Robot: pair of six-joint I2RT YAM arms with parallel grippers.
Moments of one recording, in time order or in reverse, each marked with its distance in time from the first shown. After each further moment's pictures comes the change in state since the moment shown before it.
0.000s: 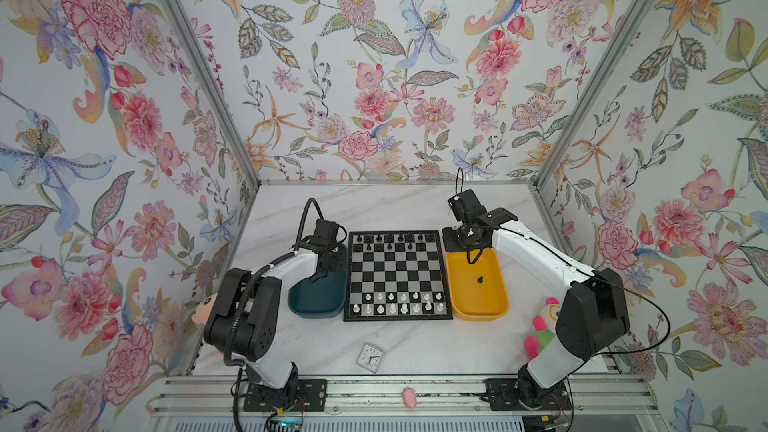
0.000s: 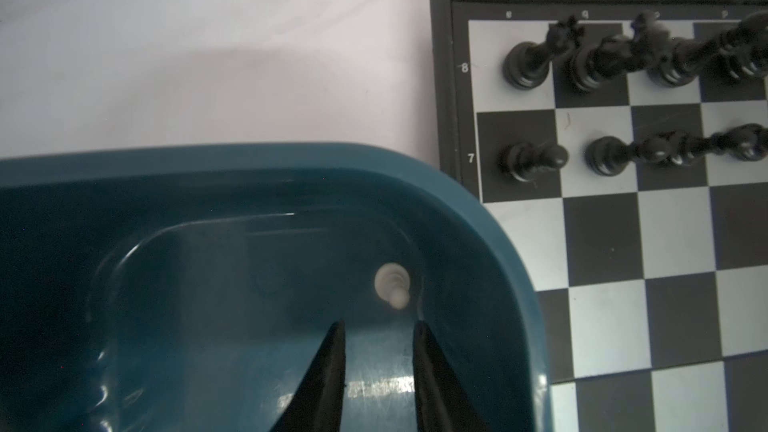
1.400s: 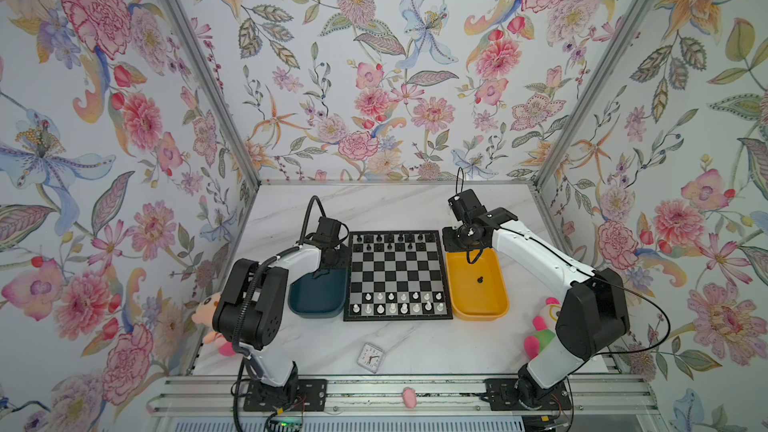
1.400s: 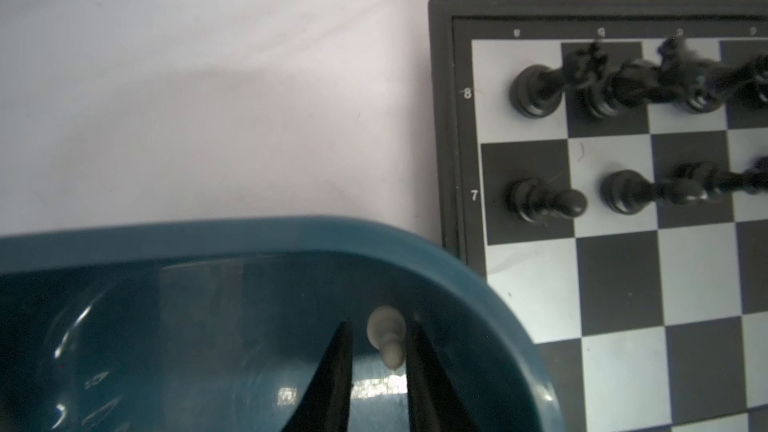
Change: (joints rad) left arm 0.003 0.079 0.046 0.022 0.001 0.000; right arm -0.002 0.000 0.000 0.000 -0.014 0.010
